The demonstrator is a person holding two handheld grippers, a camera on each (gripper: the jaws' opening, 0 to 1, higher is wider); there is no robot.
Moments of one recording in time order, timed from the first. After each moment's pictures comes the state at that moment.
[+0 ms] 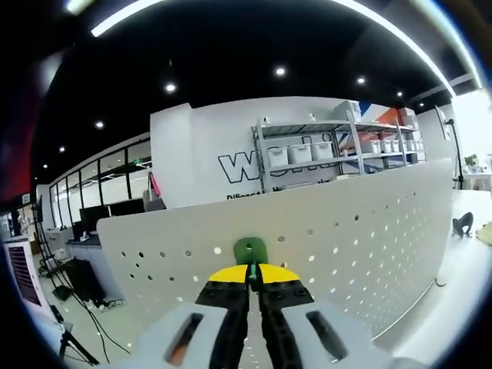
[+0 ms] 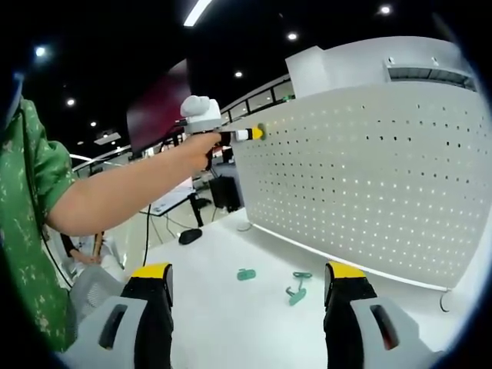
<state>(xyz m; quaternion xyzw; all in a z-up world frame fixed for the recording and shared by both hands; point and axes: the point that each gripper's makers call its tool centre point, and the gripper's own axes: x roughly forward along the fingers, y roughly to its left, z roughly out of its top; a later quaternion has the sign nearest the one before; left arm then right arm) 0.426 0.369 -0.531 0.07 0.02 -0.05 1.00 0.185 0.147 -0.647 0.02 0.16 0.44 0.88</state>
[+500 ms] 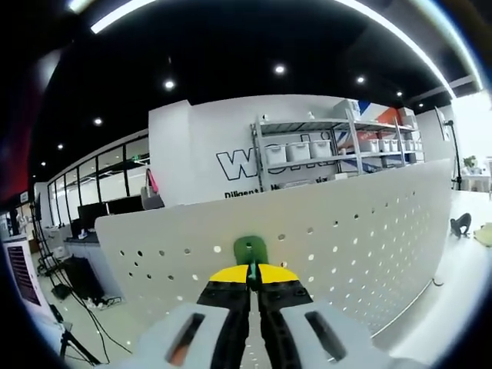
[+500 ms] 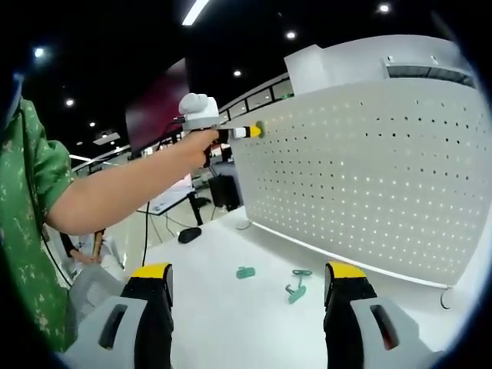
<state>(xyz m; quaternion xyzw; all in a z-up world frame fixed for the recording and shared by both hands) 0.424 0.368 -0.530 0.09 0.03 -0.04 0.99 0.185 0.145 -0.652 0.02 0.16 0.44 0.88</state>
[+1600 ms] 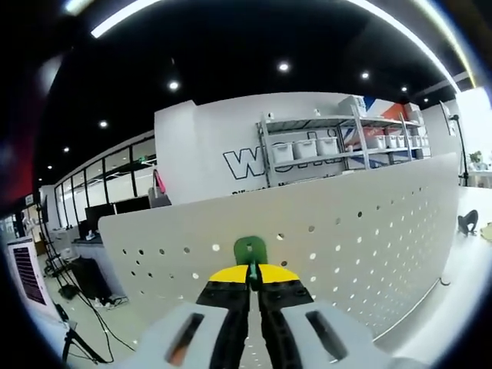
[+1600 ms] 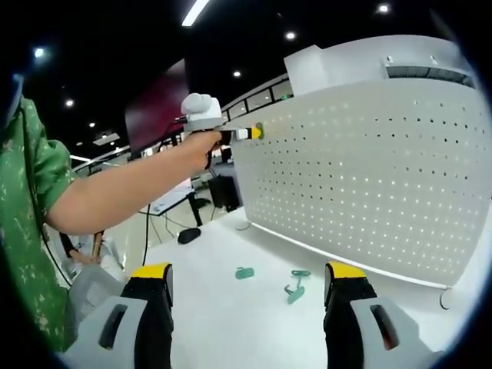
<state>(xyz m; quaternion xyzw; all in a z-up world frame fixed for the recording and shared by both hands) 0.426 0.366 -0.533 0.08 0.02 -0.02 1.00 0.186 0.142 -0.651 0.02 0.16 0.44 0.89</state>
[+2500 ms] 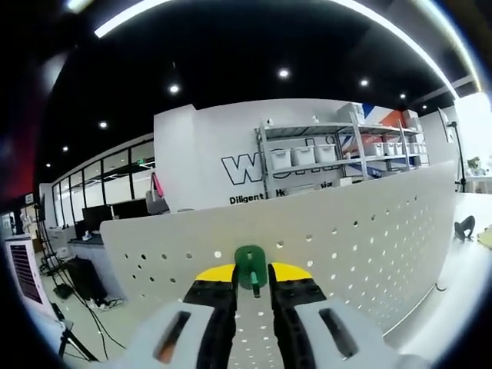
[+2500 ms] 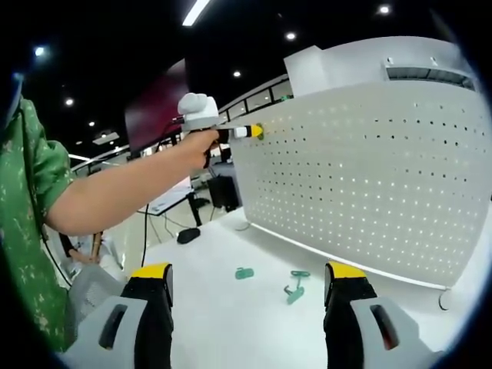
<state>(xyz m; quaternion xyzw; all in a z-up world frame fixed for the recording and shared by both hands) 0.421 0.367 -0.526 0.06 0.01 -0.03 1.00 0.185 0.144 -0.649 0.02 0.16 0.44 0.89</state>
